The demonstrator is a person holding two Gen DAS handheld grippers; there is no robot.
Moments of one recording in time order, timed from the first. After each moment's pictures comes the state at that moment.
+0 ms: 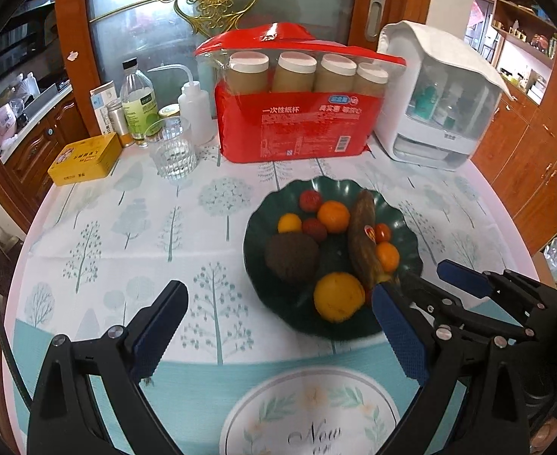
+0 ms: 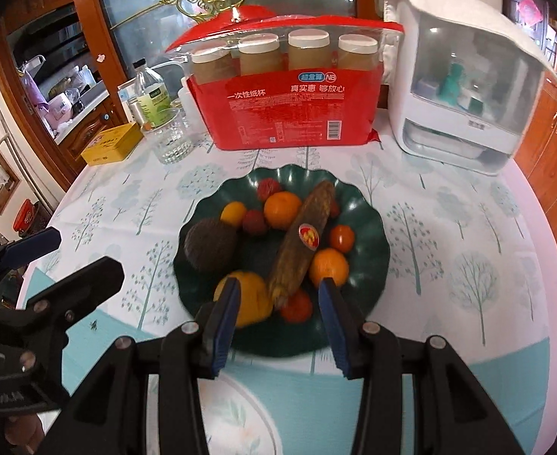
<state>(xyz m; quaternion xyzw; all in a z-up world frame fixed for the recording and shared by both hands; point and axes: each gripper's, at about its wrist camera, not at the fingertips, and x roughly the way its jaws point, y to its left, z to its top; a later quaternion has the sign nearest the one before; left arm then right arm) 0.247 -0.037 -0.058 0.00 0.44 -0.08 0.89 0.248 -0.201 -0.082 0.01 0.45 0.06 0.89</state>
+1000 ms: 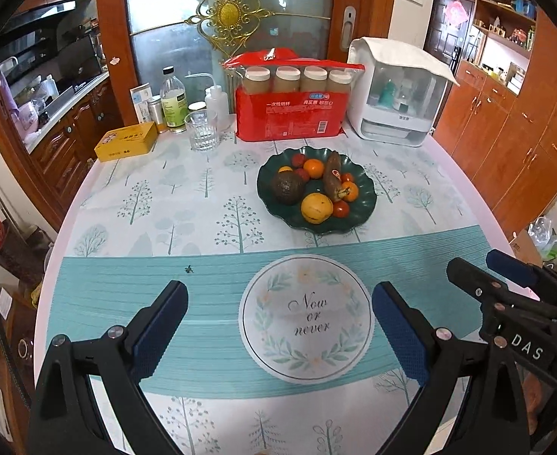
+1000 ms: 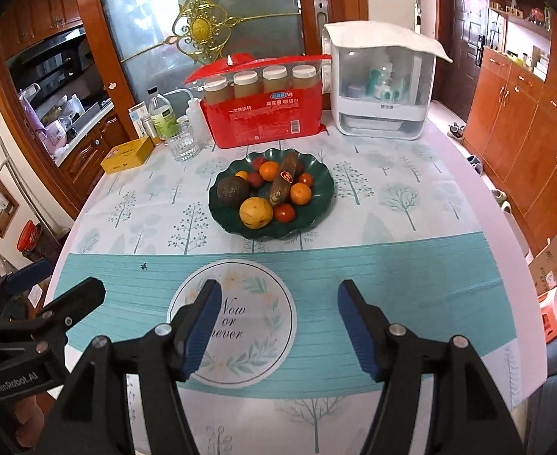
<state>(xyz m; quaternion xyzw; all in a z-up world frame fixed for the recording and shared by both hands) 0.054 -0.007 0.015 0.01 0.44 -0.08 0.90 0.051 -0.194 0.000 0.04 0.42 0.00 0.90</state>
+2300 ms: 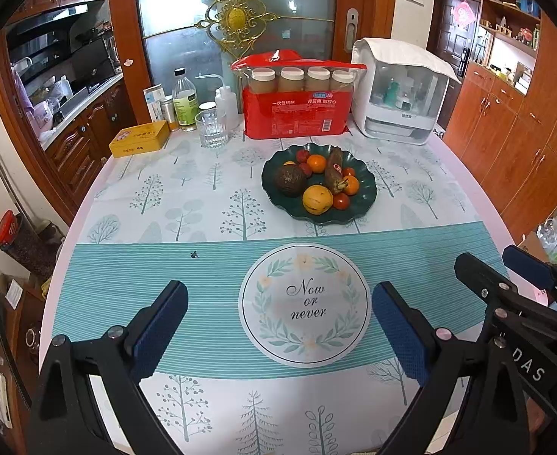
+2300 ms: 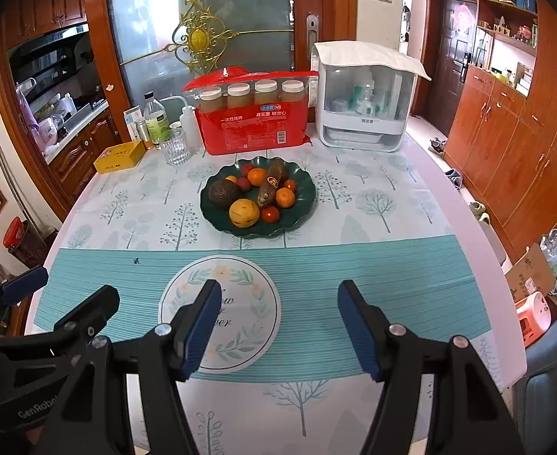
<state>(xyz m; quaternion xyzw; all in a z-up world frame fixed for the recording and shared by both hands) 0.017 -0.020 0.021 0.01 0.43 -0.06 0.90 0.018 -0.187 0.011 0.02 0.41 -0.04 0.91</state>
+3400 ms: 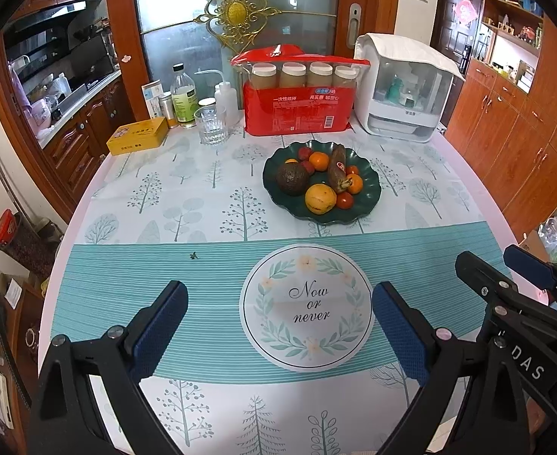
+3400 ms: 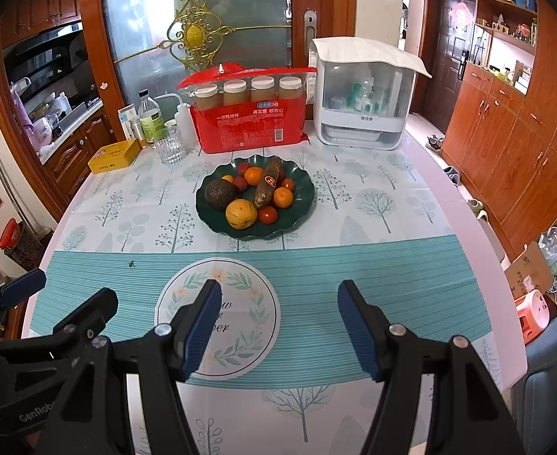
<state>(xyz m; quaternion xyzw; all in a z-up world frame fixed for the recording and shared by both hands) 0.019 -0.019 0.019 0.01 0.43 -0.06 0.90 0.028 -0.189 0.007 0.02 0.41 -0.04 0.91</state>
